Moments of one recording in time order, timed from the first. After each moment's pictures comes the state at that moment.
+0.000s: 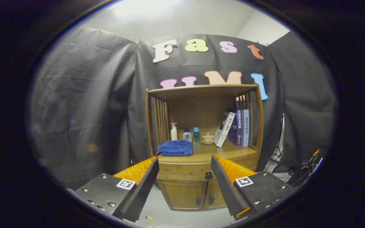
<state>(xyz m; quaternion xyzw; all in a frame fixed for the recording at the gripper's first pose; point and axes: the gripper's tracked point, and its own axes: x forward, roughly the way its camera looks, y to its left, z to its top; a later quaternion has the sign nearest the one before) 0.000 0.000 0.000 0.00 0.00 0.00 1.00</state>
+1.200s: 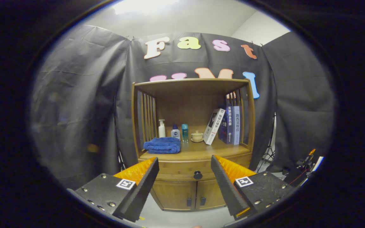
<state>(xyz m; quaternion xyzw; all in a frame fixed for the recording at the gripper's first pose) 0.033 -0.034 -0.032 -0.01 0.00 -0.04 1.00</state>
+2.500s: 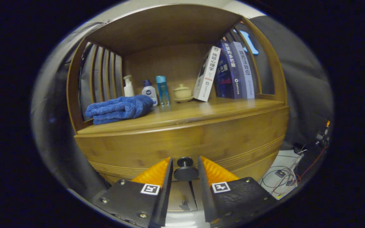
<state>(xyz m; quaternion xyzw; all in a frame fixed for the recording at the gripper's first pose) 0.255 -0.112 -0.235 0.04 0.11 -0.08 0.99</state>
